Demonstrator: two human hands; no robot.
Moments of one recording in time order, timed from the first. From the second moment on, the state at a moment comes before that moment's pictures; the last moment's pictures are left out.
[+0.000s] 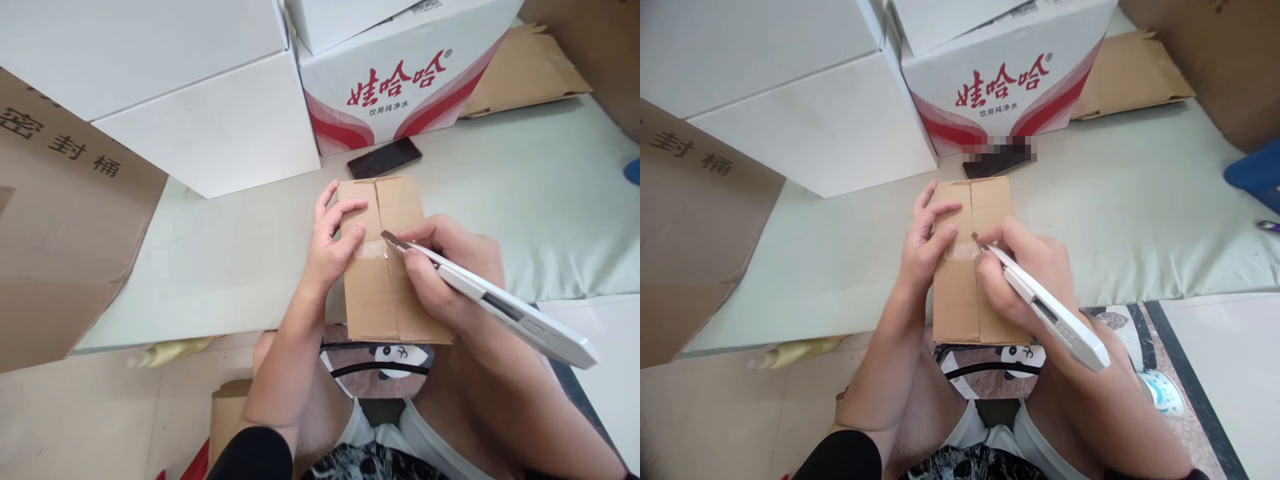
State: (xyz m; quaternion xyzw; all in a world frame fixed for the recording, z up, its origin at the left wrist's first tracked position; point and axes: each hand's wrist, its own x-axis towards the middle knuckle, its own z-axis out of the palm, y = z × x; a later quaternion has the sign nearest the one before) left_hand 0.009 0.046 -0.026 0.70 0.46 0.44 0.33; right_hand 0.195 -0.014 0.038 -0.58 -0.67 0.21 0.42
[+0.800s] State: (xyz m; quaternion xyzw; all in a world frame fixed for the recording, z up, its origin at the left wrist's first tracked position) left_hand 0.010 0.046 -0.027 0.70 0.45 0.44 0.33; right_hand 0.195 -0.015 0.038 -0.59 -0.66 0.21 0.42
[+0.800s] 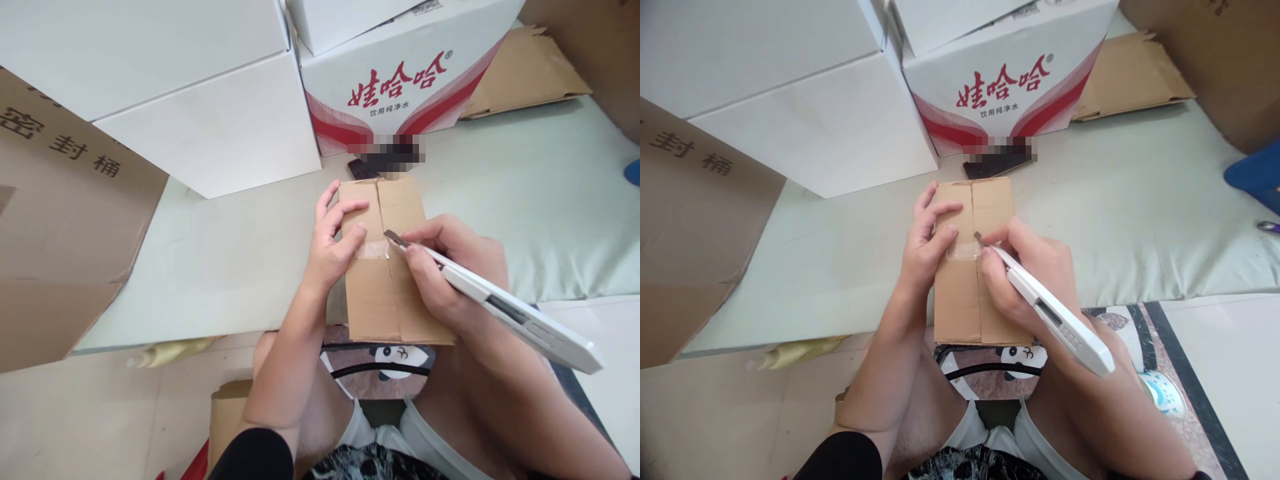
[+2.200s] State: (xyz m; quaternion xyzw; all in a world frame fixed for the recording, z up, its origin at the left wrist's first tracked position) left_hand 0.009 0.049 -0.031 0.71 0.44 0.46 0.31; right_hand 0.196 -0.016 0.037 -0.56 -0.67 0.22 0.44
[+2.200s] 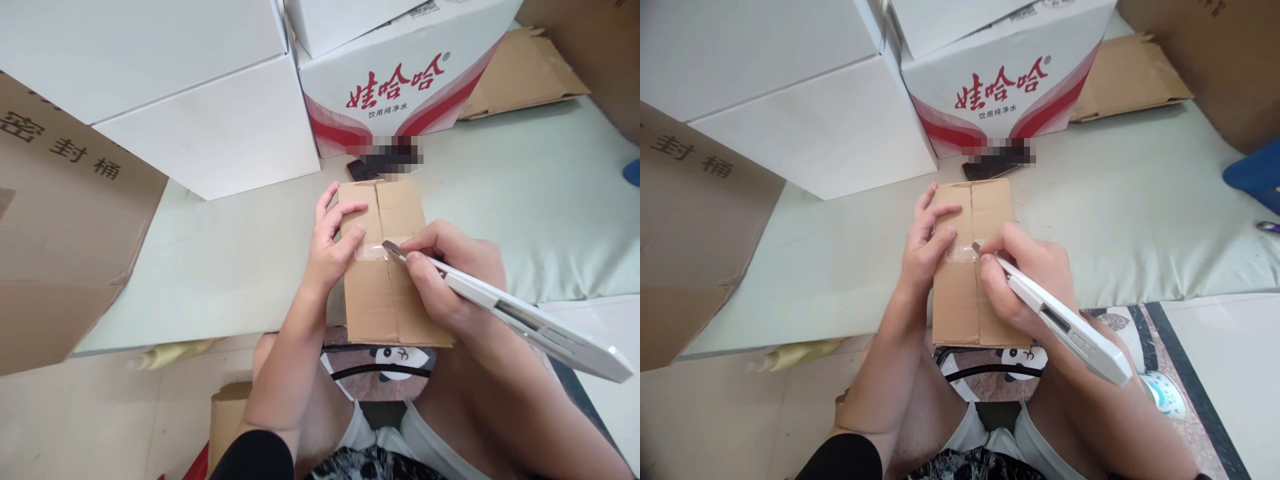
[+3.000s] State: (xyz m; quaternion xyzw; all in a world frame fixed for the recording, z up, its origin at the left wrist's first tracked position) left_hand 0.010 0.048 -0.031 0.71 0.44 0.46 0.31; right_hand 0.198 -0.017 0.035 -0.57 -0.66 0.24 0.43
